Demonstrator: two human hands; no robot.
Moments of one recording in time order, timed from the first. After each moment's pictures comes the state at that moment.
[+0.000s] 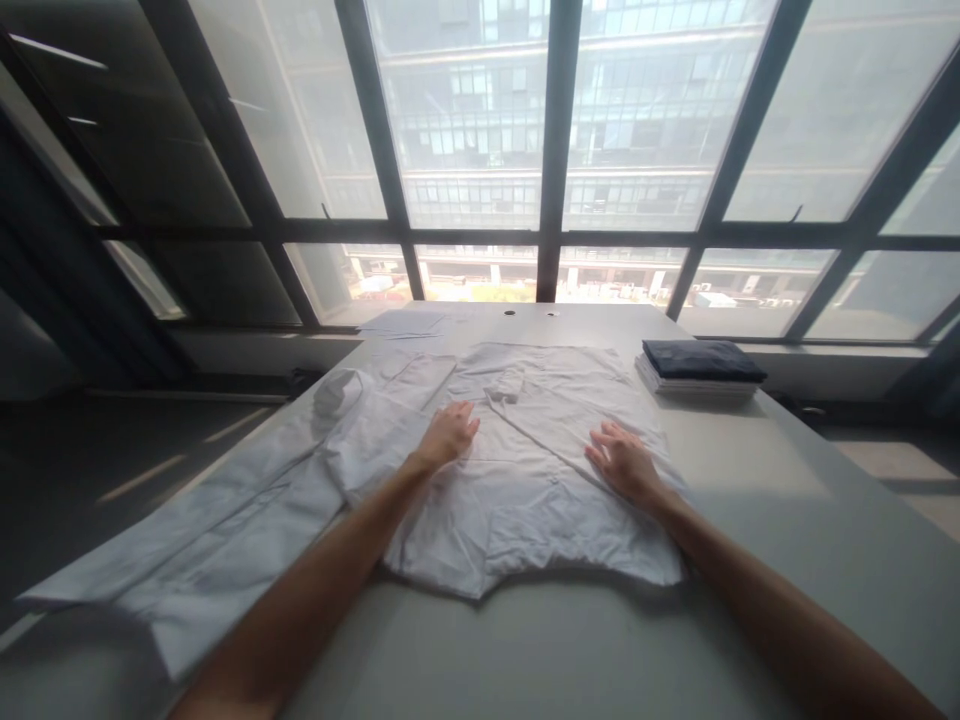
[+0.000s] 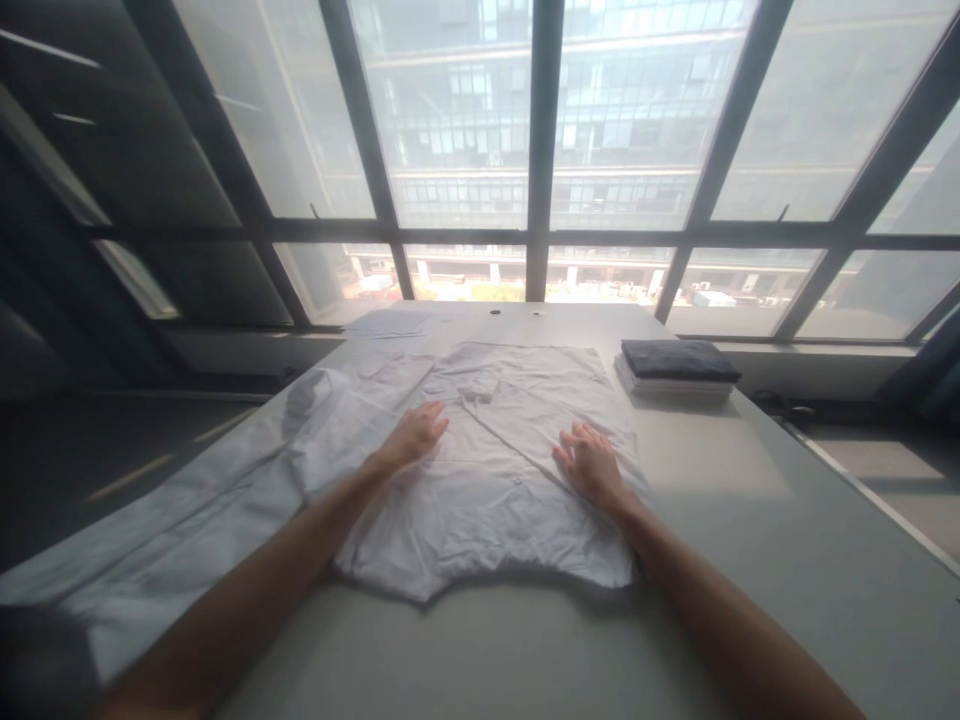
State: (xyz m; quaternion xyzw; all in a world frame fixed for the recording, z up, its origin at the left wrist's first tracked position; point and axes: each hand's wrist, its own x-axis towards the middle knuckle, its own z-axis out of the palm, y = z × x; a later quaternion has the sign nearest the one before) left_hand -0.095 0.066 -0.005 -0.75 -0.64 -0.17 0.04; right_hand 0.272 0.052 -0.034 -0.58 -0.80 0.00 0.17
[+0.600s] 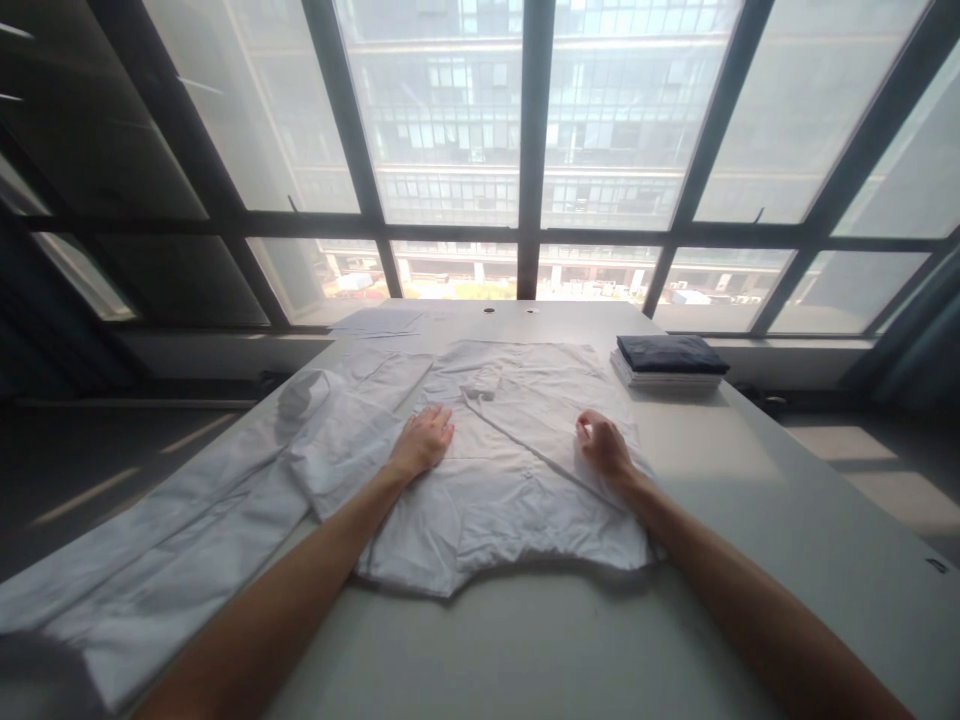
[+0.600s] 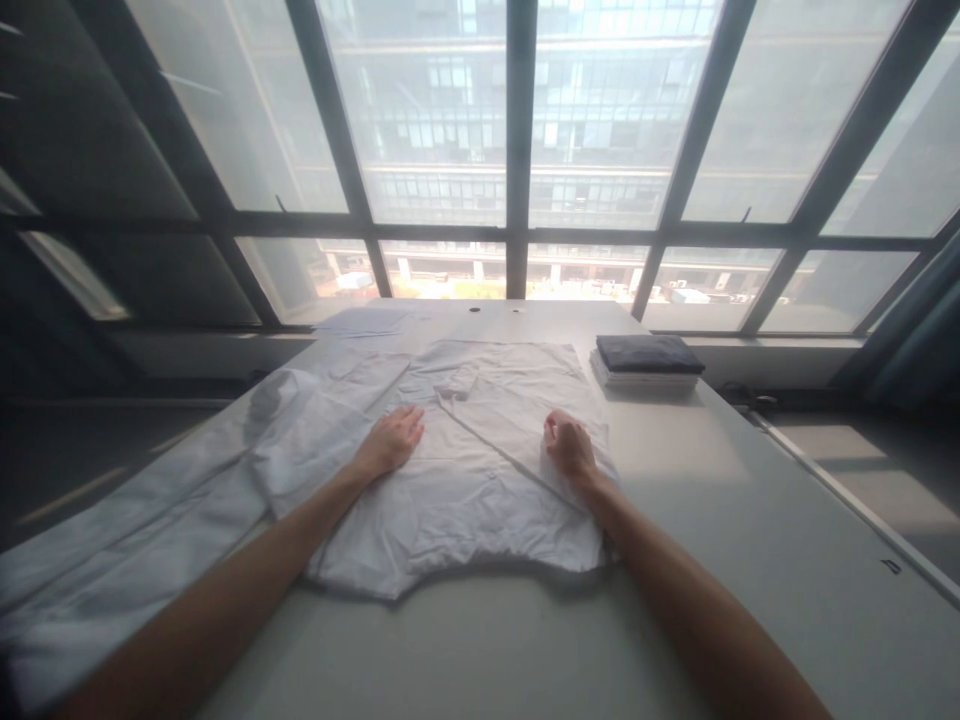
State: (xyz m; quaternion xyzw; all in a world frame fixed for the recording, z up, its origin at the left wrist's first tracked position) left_hand -0.099 0.065 -0.034 -0.74 -0.65 -0.14 0.06; right_hand 0.280 0.070 -0.022 -0.61 -0.73 0.05 0.29
